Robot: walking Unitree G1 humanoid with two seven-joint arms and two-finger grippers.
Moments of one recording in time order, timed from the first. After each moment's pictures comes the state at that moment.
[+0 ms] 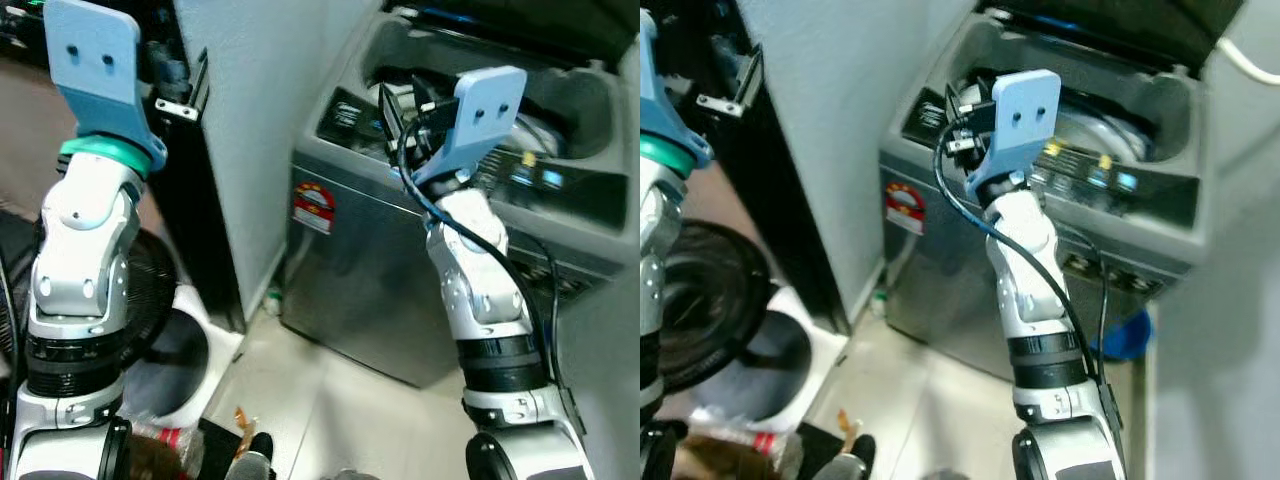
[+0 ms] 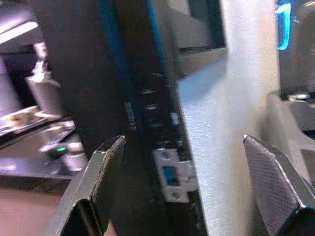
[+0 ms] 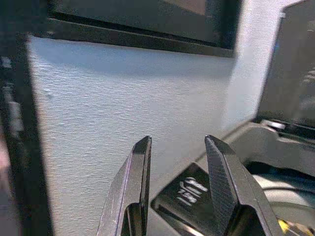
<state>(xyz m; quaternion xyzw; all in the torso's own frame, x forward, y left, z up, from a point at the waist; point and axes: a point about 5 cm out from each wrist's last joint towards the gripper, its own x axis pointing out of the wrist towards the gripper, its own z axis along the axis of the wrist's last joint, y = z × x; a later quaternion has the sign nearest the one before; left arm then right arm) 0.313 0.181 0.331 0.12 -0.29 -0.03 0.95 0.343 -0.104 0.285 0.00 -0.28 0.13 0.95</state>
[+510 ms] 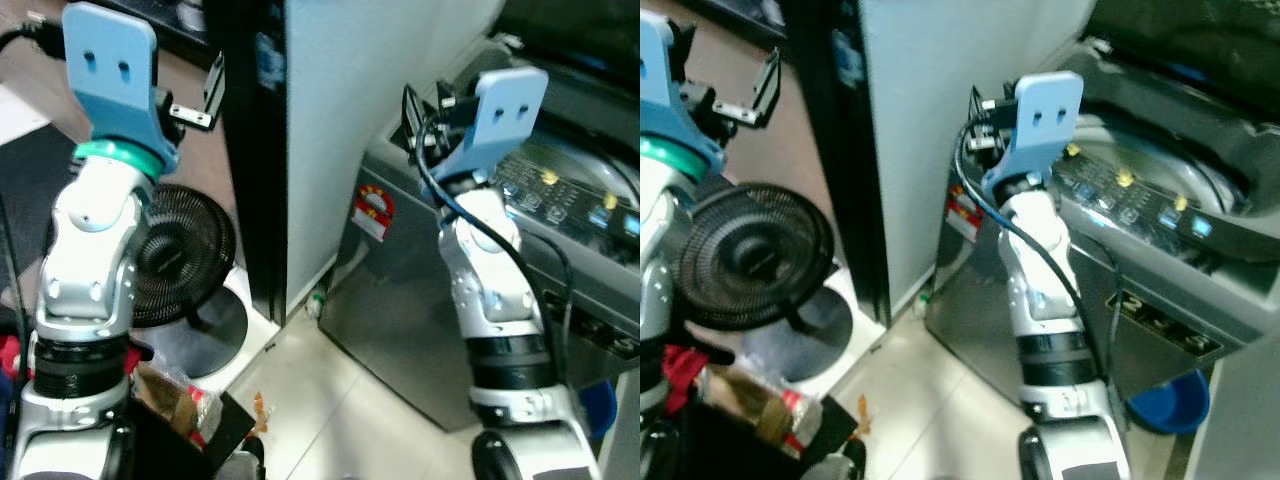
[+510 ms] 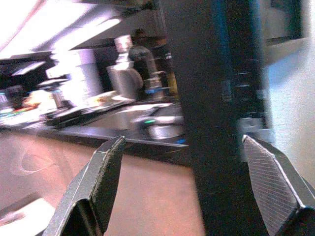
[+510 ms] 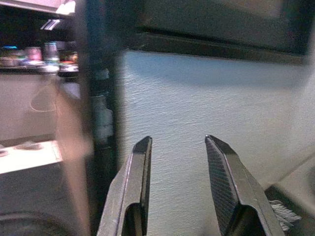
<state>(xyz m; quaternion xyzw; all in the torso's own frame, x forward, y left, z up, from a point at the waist) 0.313 0.183 0.331 0.12 -0.28 -0.02 0.95 0.346 -0.103 0.284 0.01 -0.27 0.12 0.95</state>
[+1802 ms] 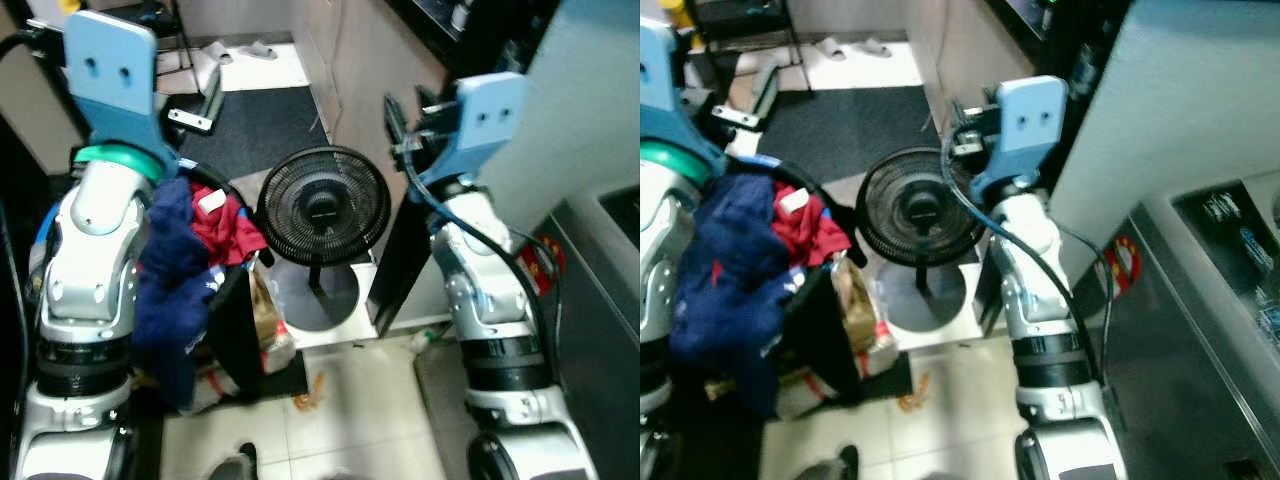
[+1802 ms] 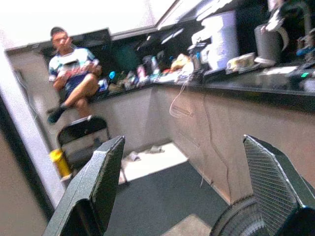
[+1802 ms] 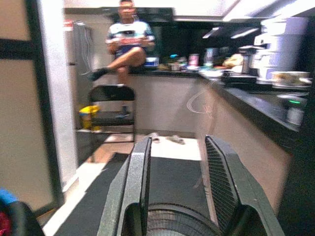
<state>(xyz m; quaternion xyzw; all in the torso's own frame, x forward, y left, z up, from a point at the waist) 0.315 0.175 0.325 0.13 -0.27 -0.04 0.95 0.347 -0.110 0.282 0.01 -0.27 0.12 0.96</state>
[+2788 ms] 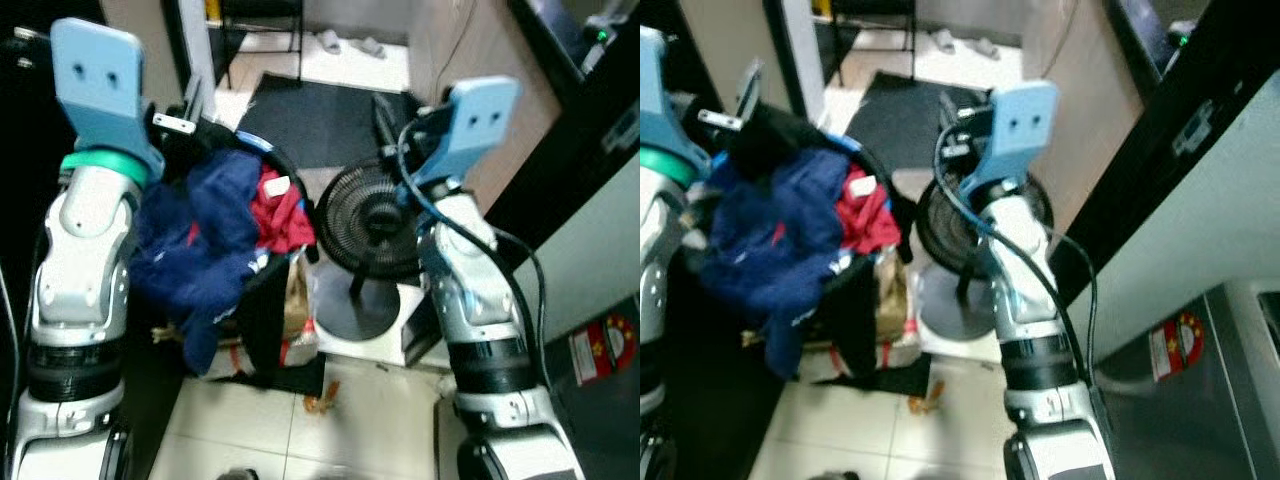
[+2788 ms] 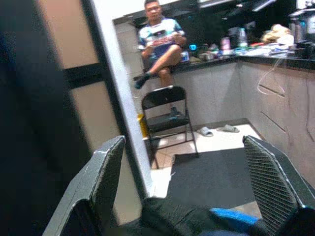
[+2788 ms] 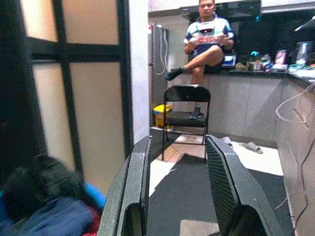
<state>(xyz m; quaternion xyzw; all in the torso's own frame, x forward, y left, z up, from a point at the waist) 0.319 0.184 0.319 0.13 -0.26 -0.01 0.96 0.345 -0.100 0.280 0.04 -0.27 0.13 0.95</state>
